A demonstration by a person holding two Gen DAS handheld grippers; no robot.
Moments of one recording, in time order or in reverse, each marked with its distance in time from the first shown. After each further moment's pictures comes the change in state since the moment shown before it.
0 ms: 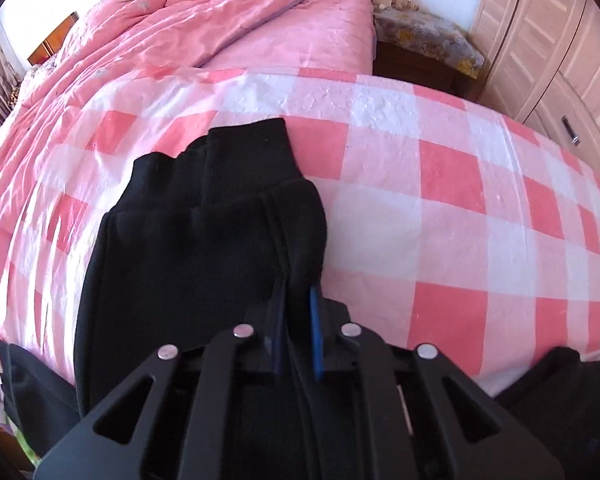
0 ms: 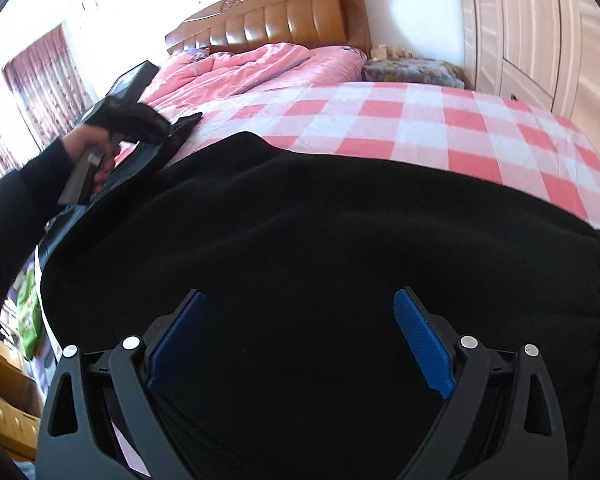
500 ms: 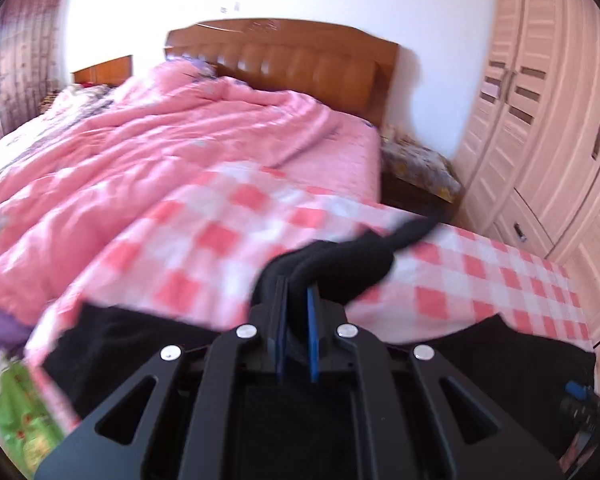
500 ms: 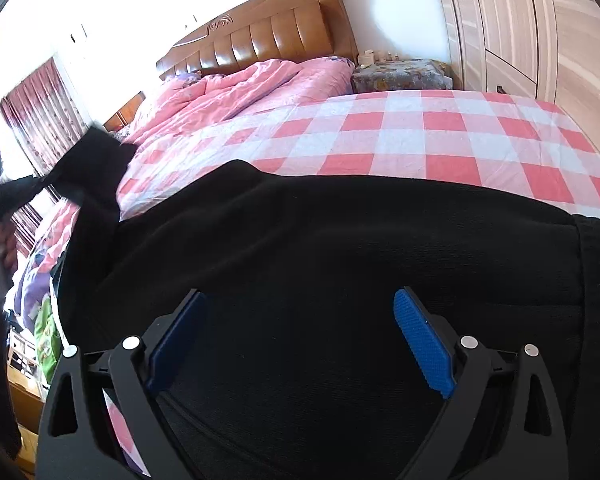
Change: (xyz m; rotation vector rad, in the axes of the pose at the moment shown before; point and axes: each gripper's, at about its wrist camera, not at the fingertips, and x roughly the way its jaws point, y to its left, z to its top) left arm -0.203 0.149 -0.138 -0.172 -0.441 -0.067; right arm -0.019 -0.011 0.004 0.082 -0.043 0.042
